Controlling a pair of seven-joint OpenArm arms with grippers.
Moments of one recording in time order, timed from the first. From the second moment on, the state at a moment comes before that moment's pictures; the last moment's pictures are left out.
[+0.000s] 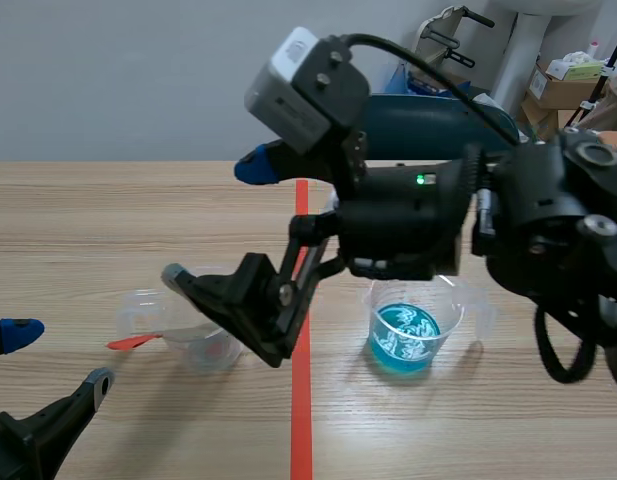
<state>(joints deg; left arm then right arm) 35.8 -54.3 22.0 93.8 -32.5 -1.4 -33.3 2.6 25.3 -29.9 105.4 18.6 38.6 -9.4</state>
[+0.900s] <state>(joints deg) 35.8 -54.3 22.0 93.8 -32.5 -1.4 -33.1 -38.5 28.7 3.3 128.7 17.1 36.9 -5.8</state>
